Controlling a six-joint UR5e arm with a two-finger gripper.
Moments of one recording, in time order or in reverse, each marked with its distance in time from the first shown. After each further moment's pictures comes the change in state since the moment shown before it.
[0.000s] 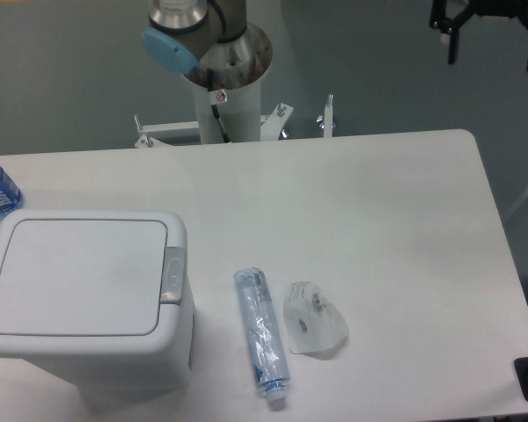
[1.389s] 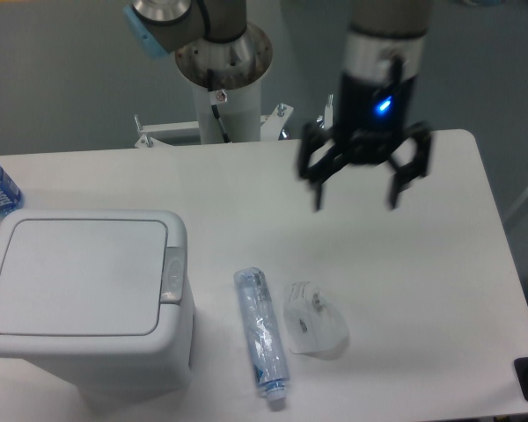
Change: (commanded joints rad) arm -0.503 -0.199 -0.015 0.190 -0.092 -1.279
